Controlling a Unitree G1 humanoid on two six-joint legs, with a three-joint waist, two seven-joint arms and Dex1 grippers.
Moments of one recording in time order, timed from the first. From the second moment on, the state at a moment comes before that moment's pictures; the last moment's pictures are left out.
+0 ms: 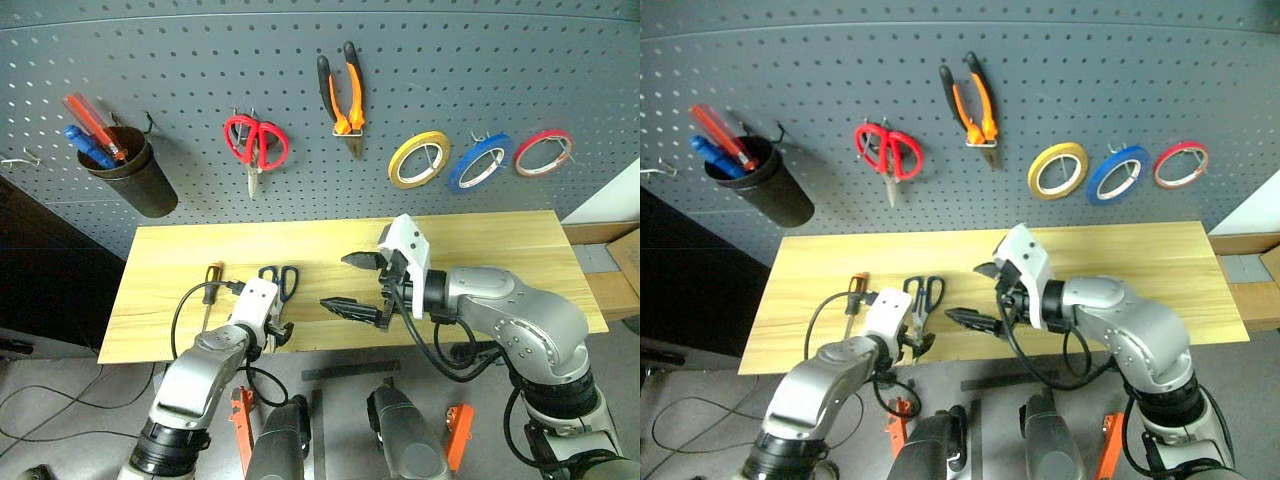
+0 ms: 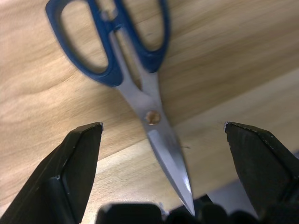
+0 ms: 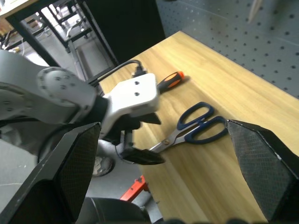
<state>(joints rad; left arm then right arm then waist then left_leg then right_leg) -0.18 0.34 -0.12 -0.28 -0.10 1.12 -0.17 -0.51 -0.39 0.19 -0.58 0.55 1.08 0.61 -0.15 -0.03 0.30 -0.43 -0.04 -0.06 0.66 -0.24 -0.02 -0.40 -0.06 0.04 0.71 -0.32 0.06</state>
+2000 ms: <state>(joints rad) -0.25 0.35 0.13 -0.49 -0.21 0.44 -0.34 -0.48 -0.70 0.02 -0.53 0.46 0.73 0.67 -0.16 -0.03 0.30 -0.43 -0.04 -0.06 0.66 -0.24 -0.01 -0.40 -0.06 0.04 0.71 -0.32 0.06</state>
